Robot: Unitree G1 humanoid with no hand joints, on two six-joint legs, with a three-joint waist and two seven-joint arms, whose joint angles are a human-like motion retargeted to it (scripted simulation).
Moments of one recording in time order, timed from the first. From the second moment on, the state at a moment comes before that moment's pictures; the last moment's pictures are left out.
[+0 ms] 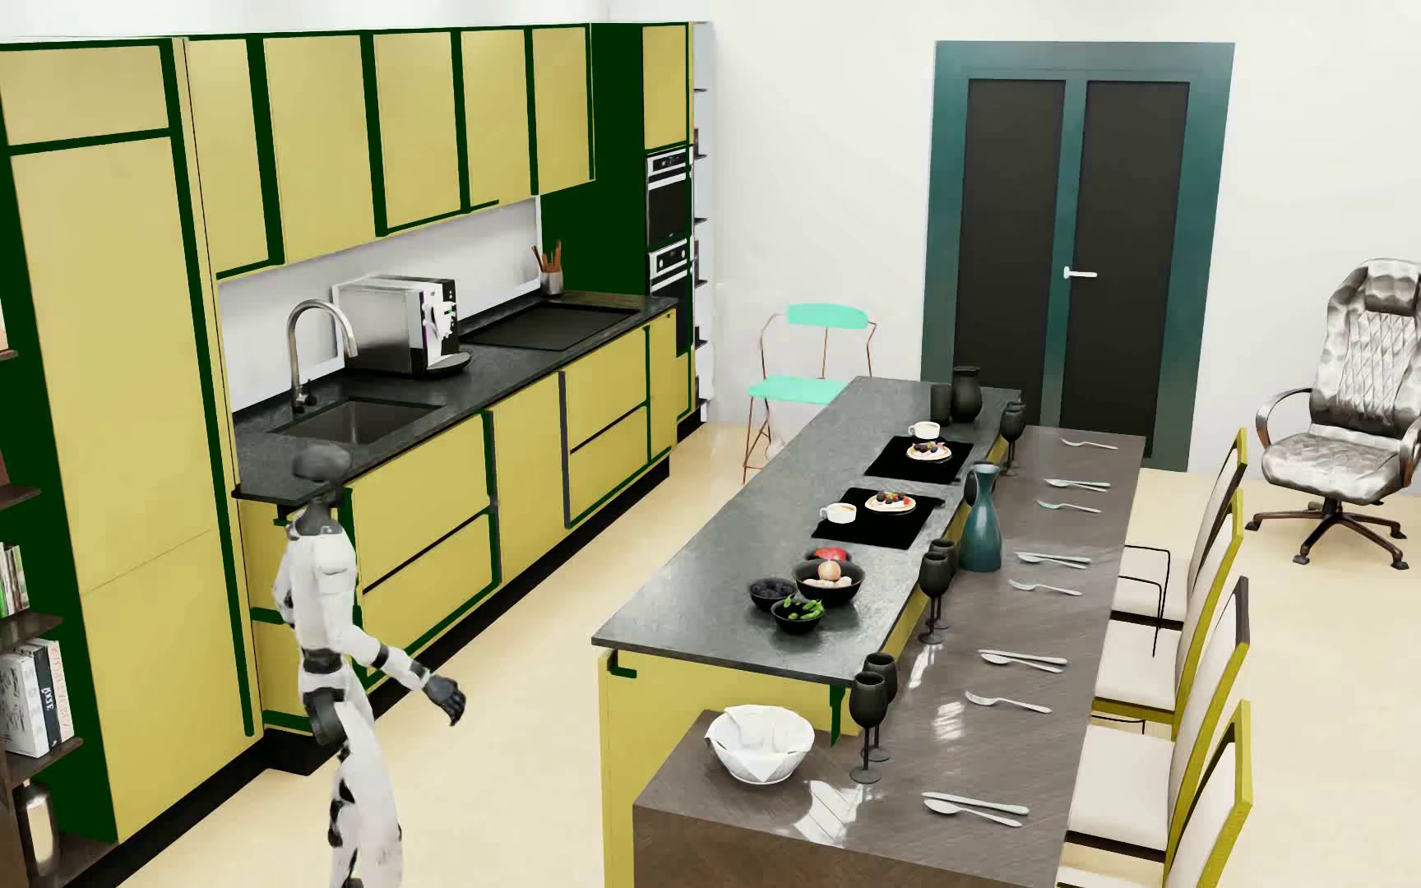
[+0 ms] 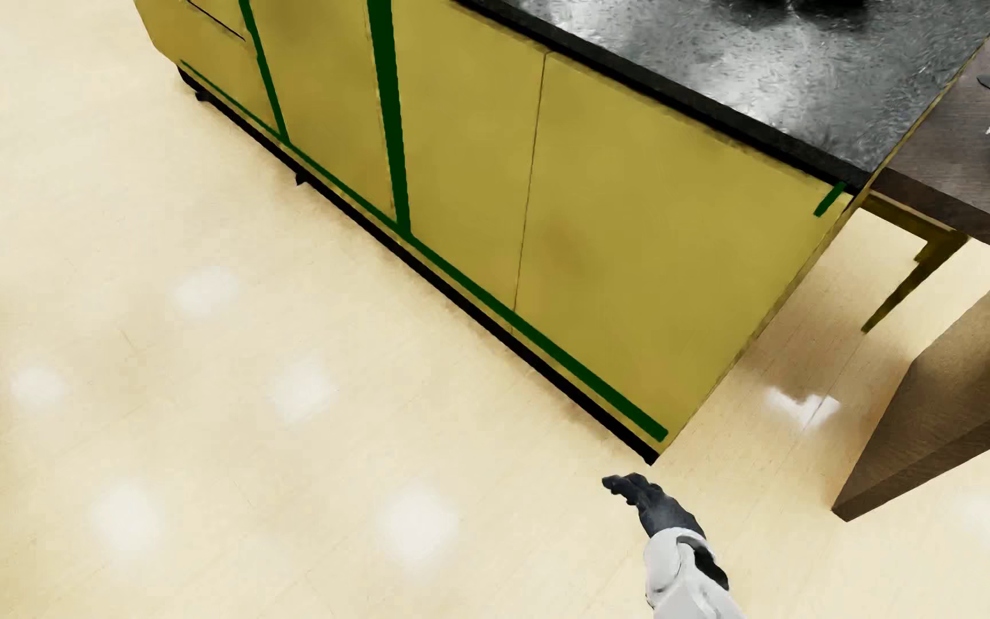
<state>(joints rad) -0.23 -0.29 0.08 -0.03 -0.46 -0.10 0.27 -0.85 0.00 0.39 0.48 0.37 -0.08 -0.37 -0.14 0.05 -0.22 0.03 -0.06 0.27 0.30 0.75 0.56 0.57 -0.56 0.23 0.30 0.09 -0.11</state>
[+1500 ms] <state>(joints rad) -0.19 -0.86 0.02 -0.17 0.00 0.02 0.16 -0.01 -0.01 0.36 1.15 0.34 -0.01 -0.55 -0.14 0.06 -0.21 0.20 0.06 0.20 0.39 0.61 0.65 0.63 -0.51 0.01 0.29 0.18 -0.12</state>
